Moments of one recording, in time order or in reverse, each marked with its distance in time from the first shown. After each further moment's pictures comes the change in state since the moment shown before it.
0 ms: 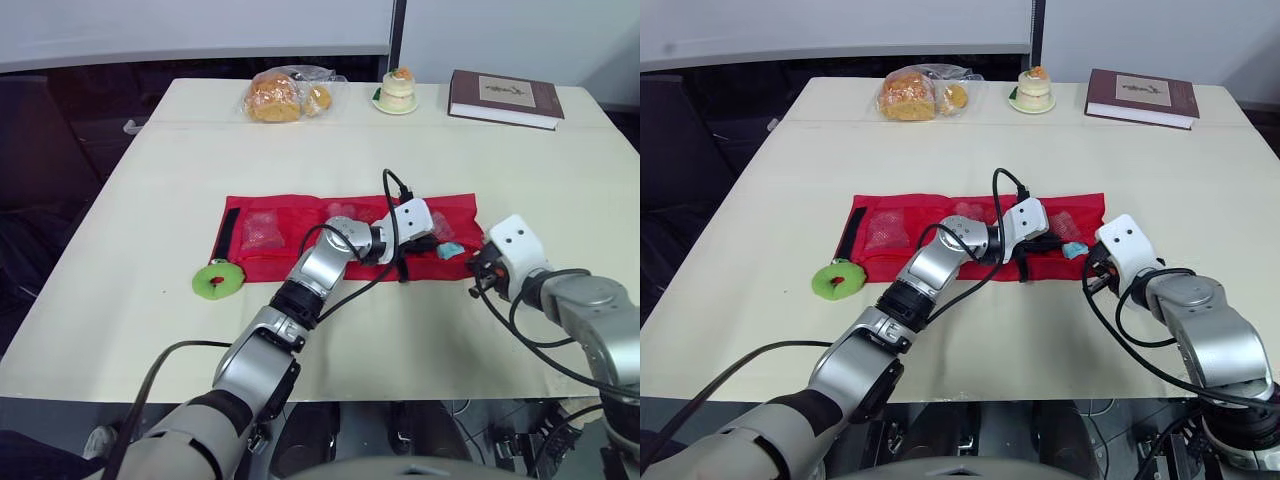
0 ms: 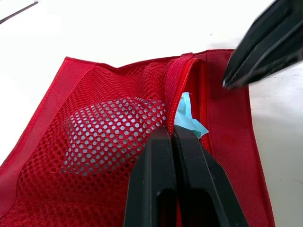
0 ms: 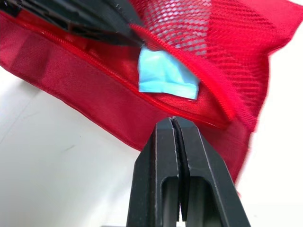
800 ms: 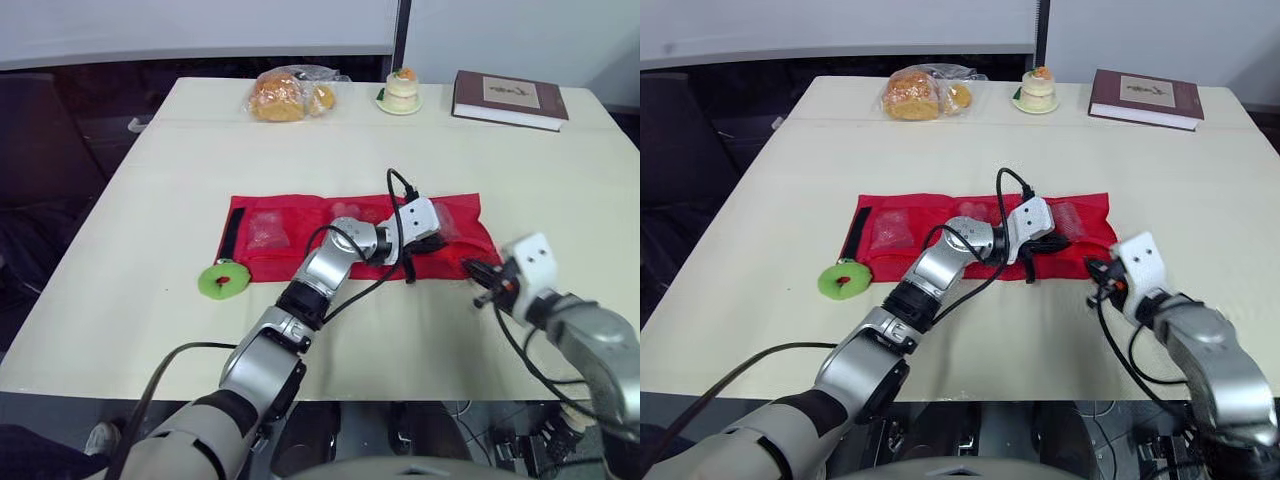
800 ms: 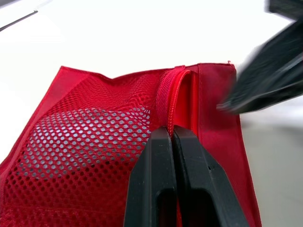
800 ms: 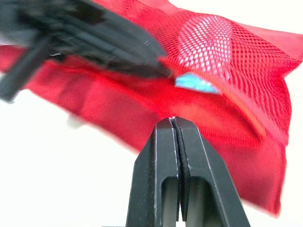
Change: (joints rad) left arm -0.006 -0.039 0.034 0.024 -0.038 -0.004 -0.010; right arm 0.319 0.083 -0.237 -0.032 0.176 -0.440 0.046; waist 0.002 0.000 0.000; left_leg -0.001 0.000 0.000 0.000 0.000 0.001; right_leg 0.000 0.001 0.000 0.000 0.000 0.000
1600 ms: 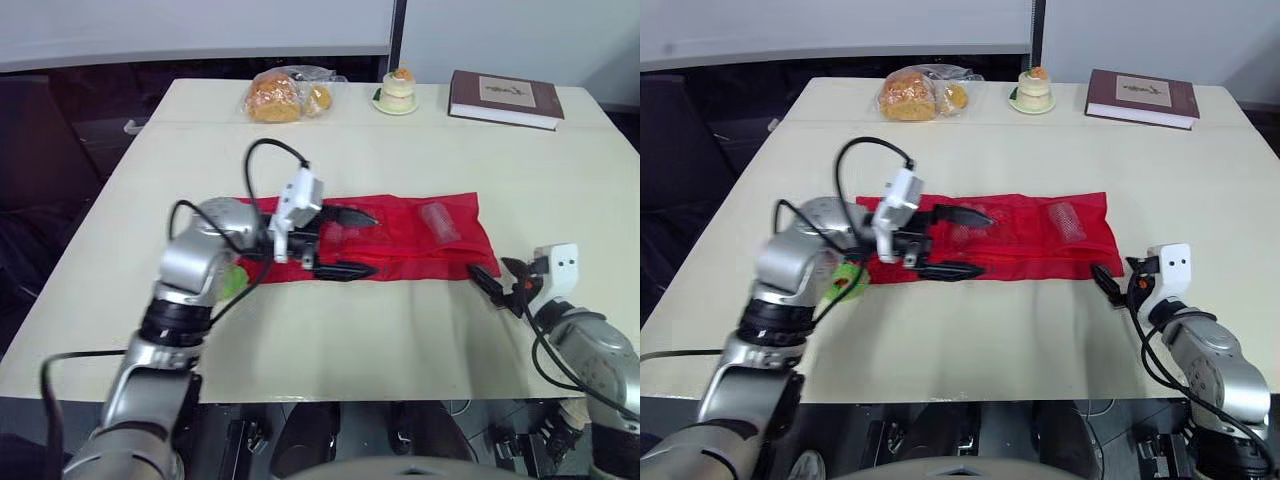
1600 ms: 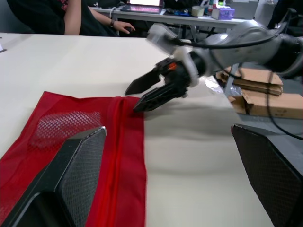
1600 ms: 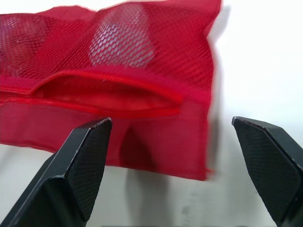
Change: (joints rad) left arm 0.236 0.587 0.247 -0.696 -0.529 0.415 -0.452; right arm -0.080 0.135 -0.051 0.335 0.119 -0.093 -0.092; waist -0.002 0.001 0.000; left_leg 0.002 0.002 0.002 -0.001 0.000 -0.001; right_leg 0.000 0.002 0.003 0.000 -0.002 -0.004
